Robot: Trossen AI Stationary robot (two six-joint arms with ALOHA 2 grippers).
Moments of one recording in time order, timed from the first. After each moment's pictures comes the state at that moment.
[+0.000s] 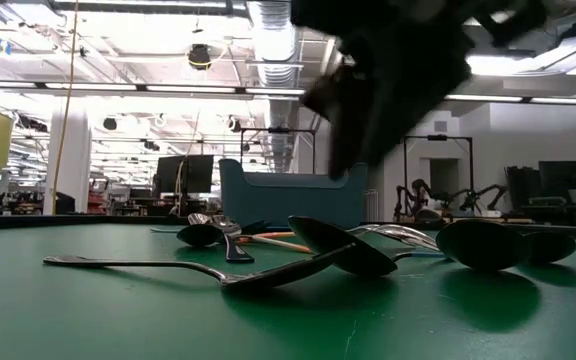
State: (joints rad) left arm 0.33 0.69 1.25 -0.71 0.34 -0.09; right arm 0.32 1.94 1.41 -0.59 -0.12 -0.05
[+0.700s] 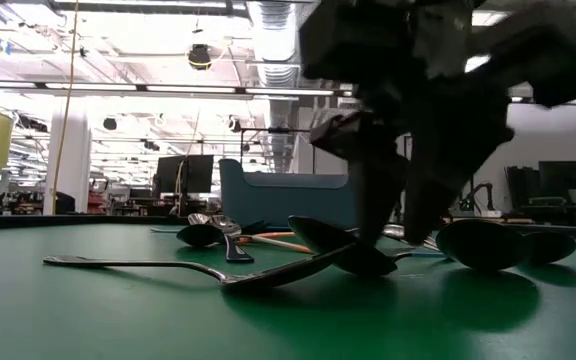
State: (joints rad) left arm 0.33 0.69 1.25 -0.73 0.30 -0.07; right arm 0.37 2.02 1.41 -0.59 -0.10 -0.06
